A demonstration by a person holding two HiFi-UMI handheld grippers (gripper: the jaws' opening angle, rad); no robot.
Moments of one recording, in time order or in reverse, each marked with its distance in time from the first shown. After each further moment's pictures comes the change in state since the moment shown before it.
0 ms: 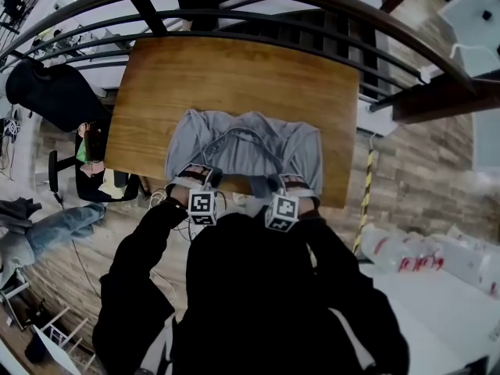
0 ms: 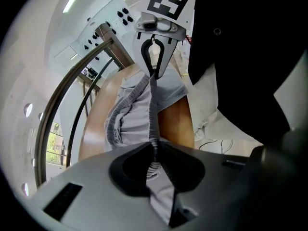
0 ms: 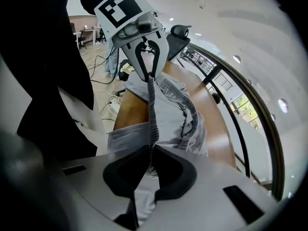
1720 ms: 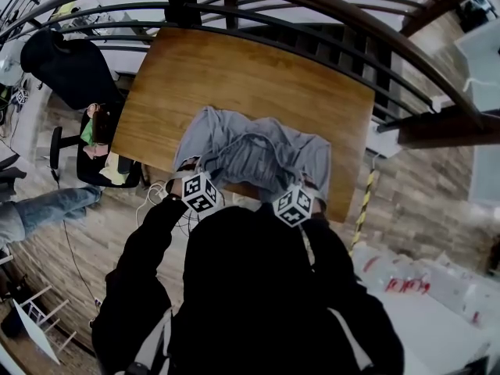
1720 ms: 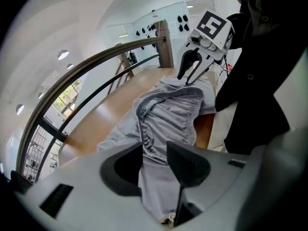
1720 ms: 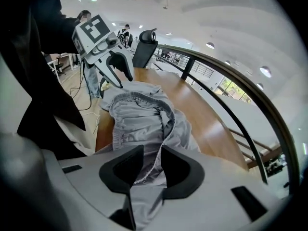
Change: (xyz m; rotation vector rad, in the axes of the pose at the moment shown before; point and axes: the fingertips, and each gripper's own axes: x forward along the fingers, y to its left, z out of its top) left arm -0.003 0.023 -0.047 -0.558 -0.047 0.027; right arm 0.002 -0.050 0.006 0.329 -0.085 -0.011
